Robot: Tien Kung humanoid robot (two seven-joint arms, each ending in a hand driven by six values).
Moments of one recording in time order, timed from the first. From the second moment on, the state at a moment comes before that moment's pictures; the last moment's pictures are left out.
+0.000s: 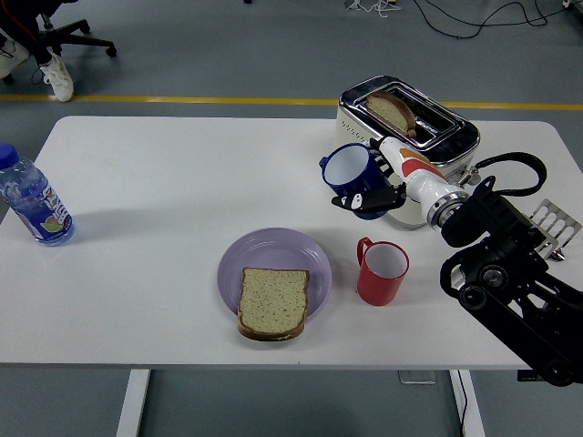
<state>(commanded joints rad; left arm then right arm) -0.10 0.01 -0.51 -0.18 0.55 0.10 0.06 0.65 -0.22 0.80 1.53 -1.75 -0.13 -0.61</state>
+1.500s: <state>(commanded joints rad) -0.10 0.01 -0.51 -0.18 0.55 0.10 0.07 1.06 -0.19 0.09 1.34 -2.20 -0.12 -0.65</state>
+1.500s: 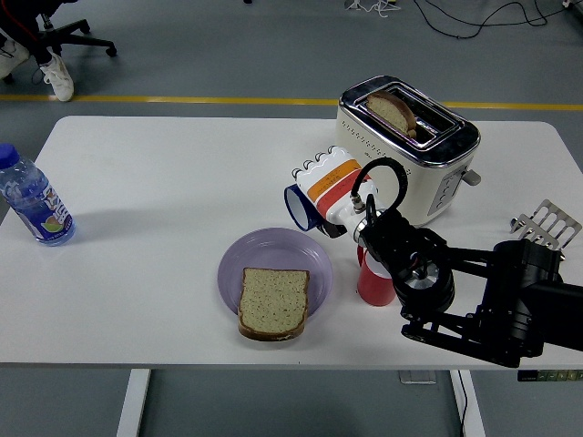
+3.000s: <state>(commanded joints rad) -0.10 0.01 -0.50 -0.18 0.55 0.10 0.06 0.49 -0.36 0.92 1.66 -1.26 -0.14 -0.22</state>
